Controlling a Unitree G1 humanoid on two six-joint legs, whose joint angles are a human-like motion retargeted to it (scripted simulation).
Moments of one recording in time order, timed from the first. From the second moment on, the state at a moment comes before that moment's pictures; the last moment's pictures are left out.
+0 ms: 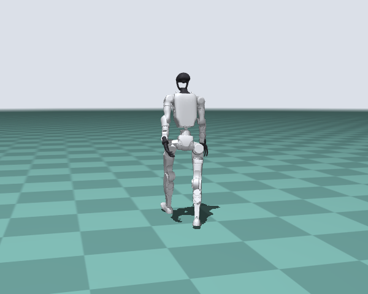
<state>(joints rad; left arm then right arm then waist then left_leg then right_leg) 0.23 0.18 0.50 1.60 1.08 0.12 -0.30 -0.23 -0.14 -0.14 1.31 -0.91 -0.05 -0.33 0.14 -0.10 -0.07 -0.70 0.02 0.31 0.19 -0.06 0.09 0.15 -0.03 -0.23 0.08 -0.27 0.06</state>
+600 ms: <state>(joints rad) -0.22 0.31 0.25 1.10 0.74 -0.18 -0.12 0.12 -0.18 -0.36 1.65 -0.92 0.04 -0.27 -0.09 -0.05 -0.08 0.13 -0.08 0.16 0.11 -0.18 -0.12 -0.64 -0.15 -0.57 0.28 -0.05 -0.16</state>
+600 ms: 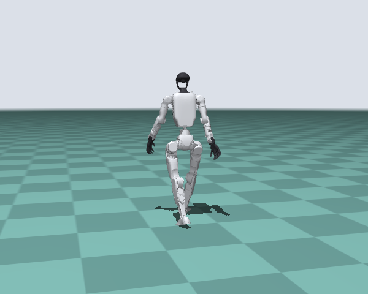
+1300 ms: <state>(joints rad) 0.13 0.16 0.58 1.49 0.85 0.01 -0.18 -0.06 -0.14 -0.13 1.46 -1.00 0.04 -0.44 0.18 -0.03 -0.08 -0.43 0.14 0.31 0.34 -0.12 0.12 0.06 -0.08 -0.39 0.69 0.29 0.04</state>
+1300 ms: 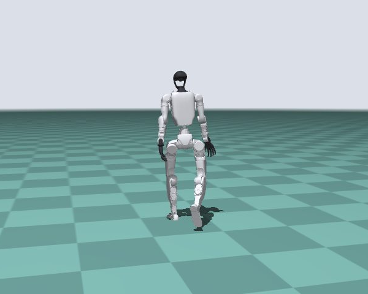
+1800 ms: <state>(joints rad) 0.02 0.20 0.40 1.17 0.82 -0.18 -0.15 0.11 -0.14 -0.42 1.70 -0.91 0.10 -0.26 -0.16 -0.05 -0.12 0.14 -0.02 0.32 0.35 0.29 -0.09 -0.58 -0.22 -0.34 0.41 -0.11 -0.11</state>
